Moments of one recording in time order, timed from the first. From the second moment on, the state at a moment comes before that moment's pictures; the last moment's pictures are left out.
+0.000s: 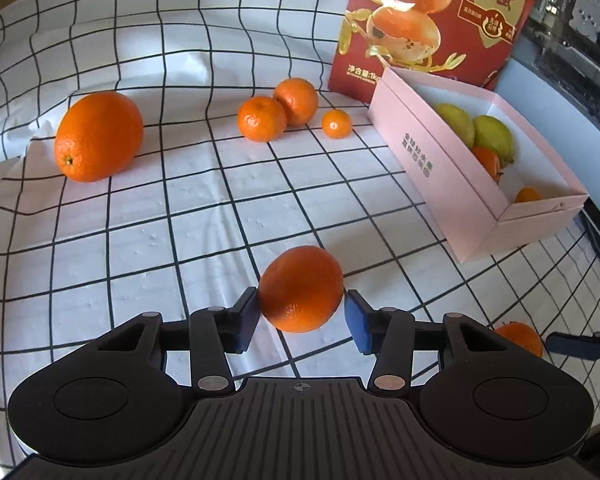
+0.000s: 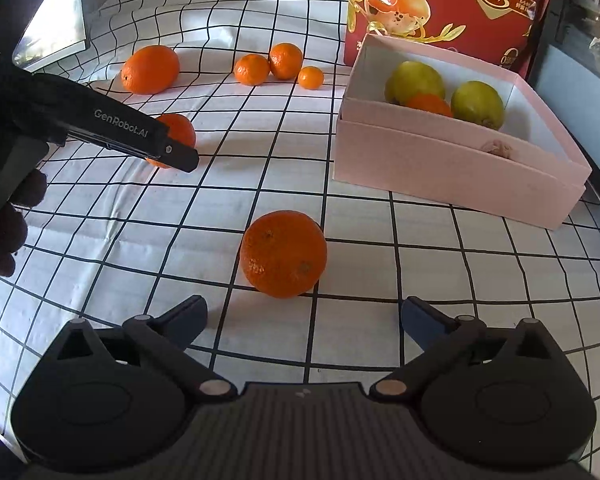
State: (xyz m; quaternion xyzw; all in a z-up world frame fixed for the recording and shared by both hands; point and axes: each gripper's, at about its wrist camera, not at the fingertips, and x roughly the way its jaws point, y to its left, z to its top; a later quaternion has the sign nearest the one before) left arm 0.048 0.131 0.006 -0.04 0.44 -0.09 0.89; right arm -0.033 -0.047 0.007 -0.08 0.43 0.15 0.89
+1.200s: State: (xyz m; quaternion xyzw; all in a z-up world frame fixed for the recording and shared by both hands) left arm 0.006 0.113 0.018 -0.05 0.47 -0.09 0.88; right arm -0.024 -0.063 0.019 -0.05 0.43 0.14 0.89
